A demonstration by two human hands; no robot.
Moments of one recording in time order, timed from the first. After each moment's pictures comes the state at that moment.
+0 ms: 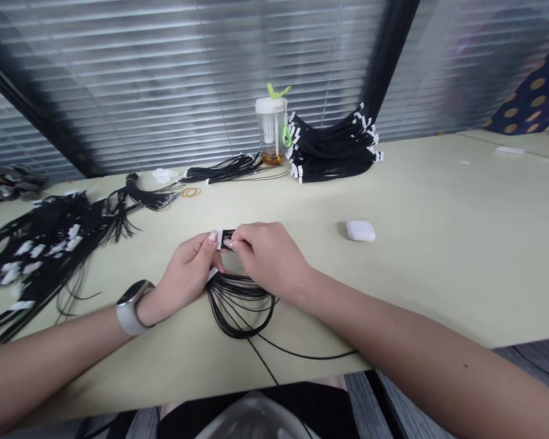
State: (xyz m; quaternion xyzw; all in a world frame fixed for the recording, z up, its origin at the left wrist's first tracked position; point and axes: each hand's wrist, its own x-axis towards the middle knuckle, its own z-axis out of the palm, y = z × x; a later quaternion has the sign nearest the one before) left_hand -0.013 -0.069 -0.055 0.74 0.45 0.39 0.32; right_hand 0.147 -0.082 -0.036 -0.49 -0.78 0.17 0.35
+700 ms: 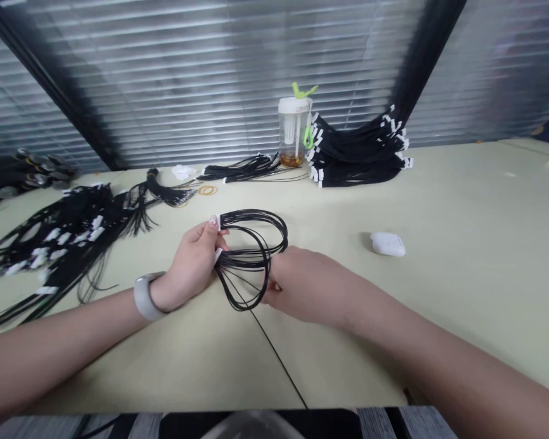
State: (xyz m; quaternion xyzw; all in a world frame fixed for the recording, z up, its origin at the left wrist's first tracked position) left_hand -0.015 -0.044 -0.065 0.58 0.54 0.50 0.36; right_hand 0.166 -0.091 -0.012 -0.45 -0.86 0.23 0.08
